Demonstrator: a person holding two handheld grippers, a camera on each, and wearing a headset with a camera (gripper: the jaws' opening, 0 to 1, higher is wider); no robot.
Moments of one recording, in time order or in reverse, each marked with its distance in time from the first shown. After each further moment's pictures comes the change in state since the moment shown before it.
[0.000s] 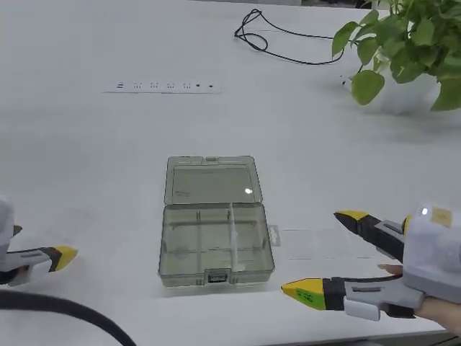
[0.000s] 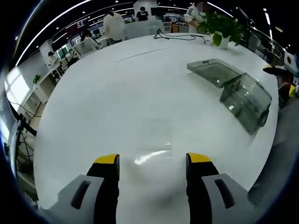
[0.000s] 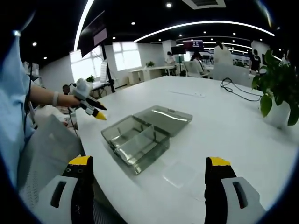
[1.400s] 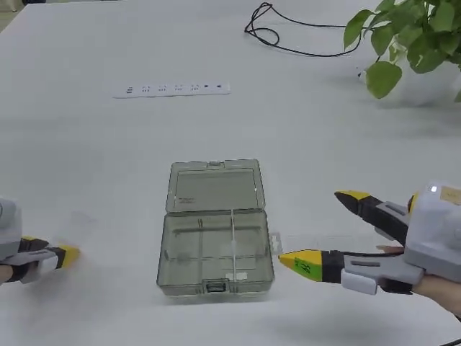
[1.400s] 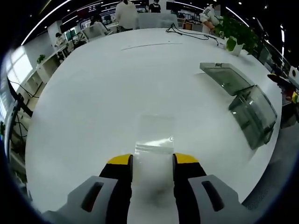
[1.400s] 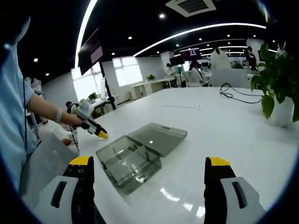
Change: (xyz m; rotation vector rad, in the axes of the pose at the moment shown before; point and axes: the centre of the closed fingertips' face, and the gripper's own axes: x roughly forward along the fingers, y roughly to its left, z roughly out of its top) left arm 0.014 -0.001 -0.006 -0.154 0.067 -0.006; right arm 0.012 -0.029 0.032 0.075 -0.131 0.048
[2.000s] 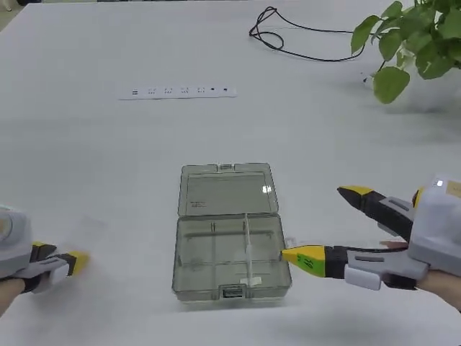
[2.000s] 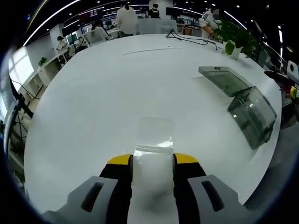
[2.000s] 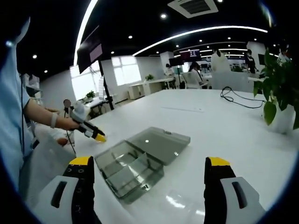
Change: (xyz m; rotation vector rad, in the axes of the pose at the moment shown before) left arm -0.001 0.005 0.003 -0.001 -0.063 0.004; right arm 0.020 0.010 0.014 -0.026 0.006 -0.030
